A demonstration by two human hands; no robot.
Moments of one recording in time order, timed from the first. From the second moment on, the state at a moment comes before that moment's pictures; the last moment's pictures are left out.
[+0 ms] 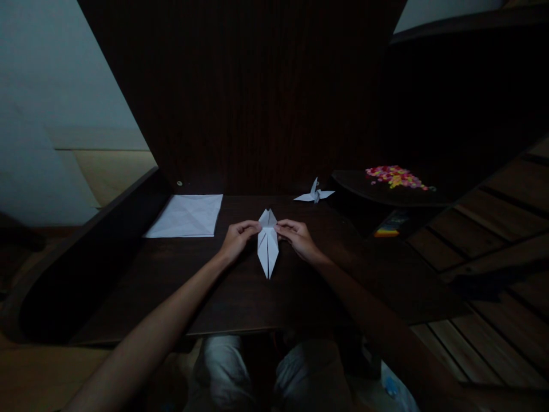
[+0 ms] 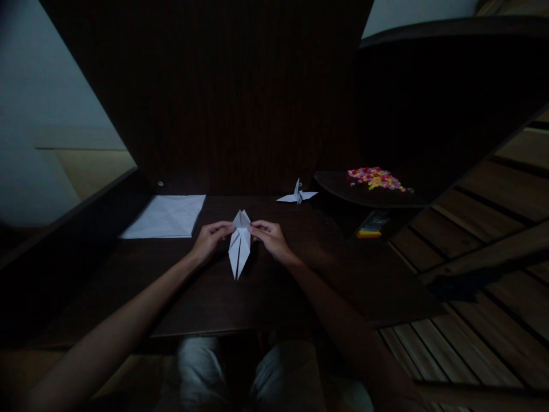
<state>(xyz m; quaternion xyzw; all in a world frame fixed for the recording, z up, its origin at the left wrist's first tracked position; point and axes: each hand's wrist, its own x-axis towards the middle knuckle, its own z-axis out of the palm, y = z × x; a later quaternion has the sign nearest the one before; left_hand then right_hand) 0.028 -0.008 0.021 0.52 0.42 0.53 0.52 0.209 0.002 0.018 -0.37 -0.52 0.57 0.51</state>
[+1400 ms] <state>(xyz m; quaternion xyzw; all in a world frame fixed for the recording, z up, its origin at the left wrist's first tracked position) 0.033 -0.007 0.006 0.55 0.51 0.52 0.41 0.204 0.007 0.003 -0.43 -0.55 0.50 0.51</state>
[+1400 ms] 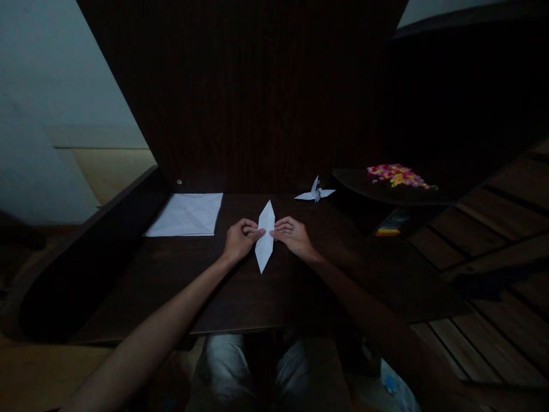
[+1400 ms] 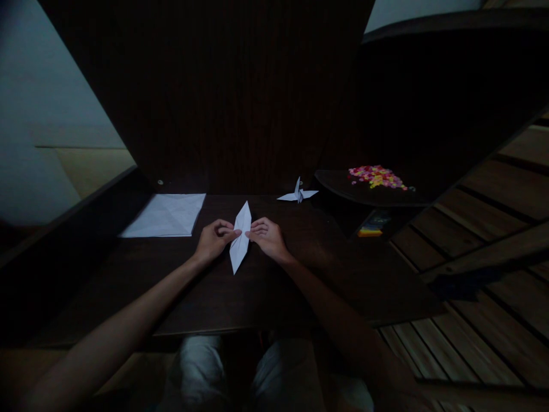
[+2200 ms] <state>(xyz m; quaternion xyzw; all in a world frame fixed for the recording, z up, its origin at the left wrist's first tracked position) 0.038 -0.012 0.014 0.50 0.48 0.53 0.48 0.203 0.004 0.008 -0.41 -0.54 0.54 0.49</state>
